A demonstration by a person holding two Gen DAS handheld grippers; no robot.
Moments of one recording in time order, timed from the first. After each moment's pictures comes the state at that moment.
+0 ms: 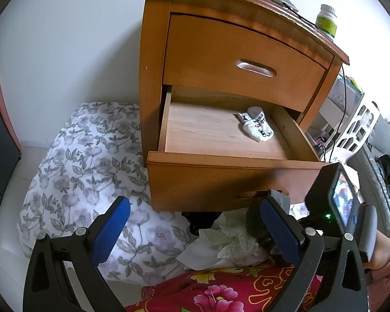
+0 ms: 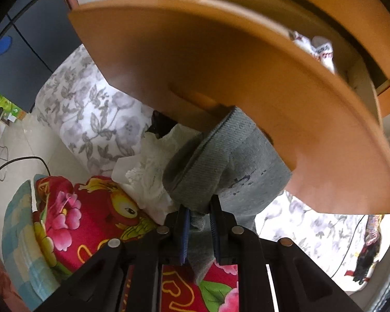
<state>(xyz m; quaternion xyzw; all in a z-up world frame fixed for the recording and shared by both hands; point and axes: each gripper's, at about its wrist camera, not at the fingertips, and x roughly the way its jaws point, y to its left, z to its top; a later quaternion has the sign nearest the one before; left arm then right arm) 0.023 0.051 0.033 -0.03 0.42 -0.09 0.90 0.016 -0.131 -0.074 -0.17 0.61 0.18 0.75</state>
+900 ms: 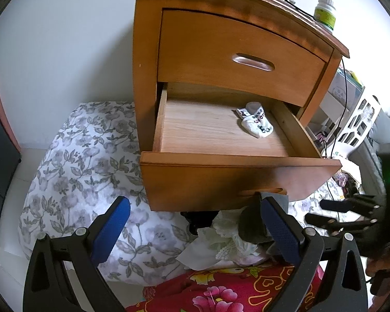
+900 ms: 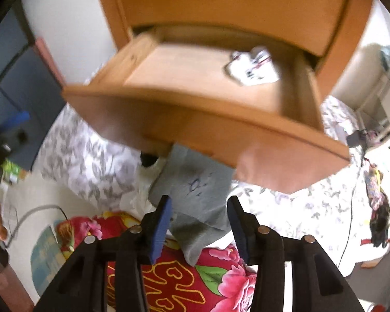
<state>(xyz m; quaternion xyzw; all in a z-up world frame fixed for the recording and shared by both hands) 0.026 0.043 0.030 -0.02 0.43 -0.10 0.90 -0.003 -0.185 0.008 -0.05 0.55 0.11 0.82</state>
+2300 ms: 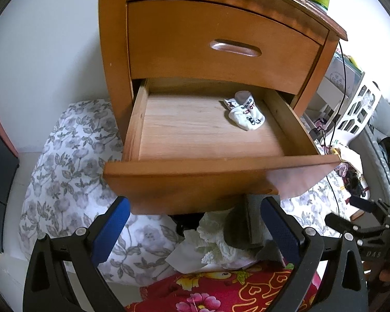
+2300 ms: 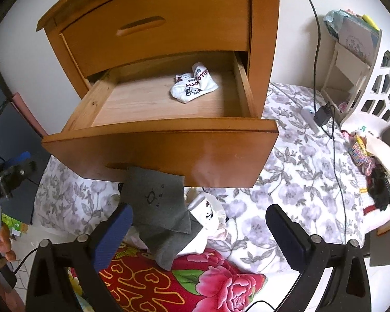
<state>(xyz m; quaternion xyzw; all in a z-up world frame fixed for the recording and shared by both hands) 0.047 0.008 0.029 0.01 0.45 -0.11 0.89 -0.020 -0.247 0.016 0.04 0.51 0.03 0.86</state>
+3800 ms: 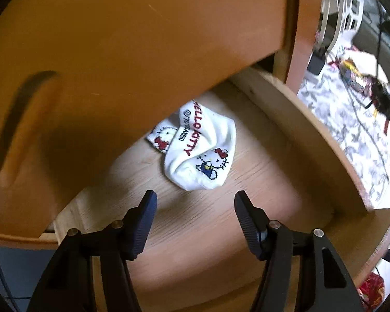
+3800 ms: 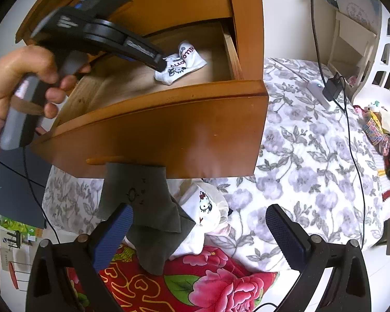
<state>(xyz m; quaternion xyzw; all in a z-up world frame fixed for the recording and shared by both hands) 0.204 -0.198 -0.044 0.31 0.53 -0.17 0.77 -0.003 -0.281 -0.026 0.09 0.54 0.04 0.84</state>
